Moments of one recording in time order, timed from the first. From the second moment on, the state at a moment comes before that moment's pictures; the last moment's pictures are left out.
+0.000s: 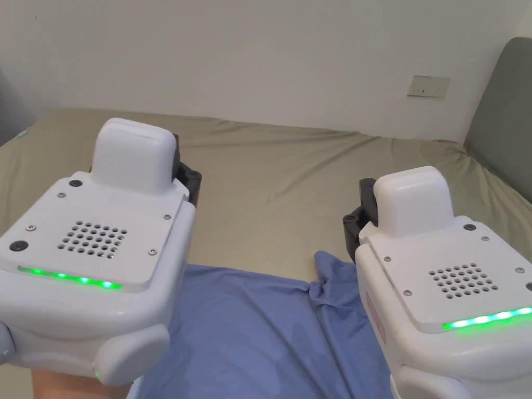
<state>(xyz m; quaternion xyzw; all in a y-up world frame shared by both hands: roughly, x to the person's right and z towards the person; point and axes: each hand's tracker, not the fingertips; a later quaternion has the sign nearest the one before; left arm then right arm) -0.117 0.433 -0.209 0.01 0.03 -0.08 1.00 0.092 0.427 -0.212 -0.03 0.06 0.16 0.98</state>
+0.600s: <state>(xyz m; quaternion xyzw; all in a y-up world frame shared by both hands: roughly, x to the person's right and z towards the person) -0.242 0.187 -0.461 -0.35 0.05 -0.07 0.93 0.158 0.303 -0.326 -0.21 0.02 0.14 0.97</state>
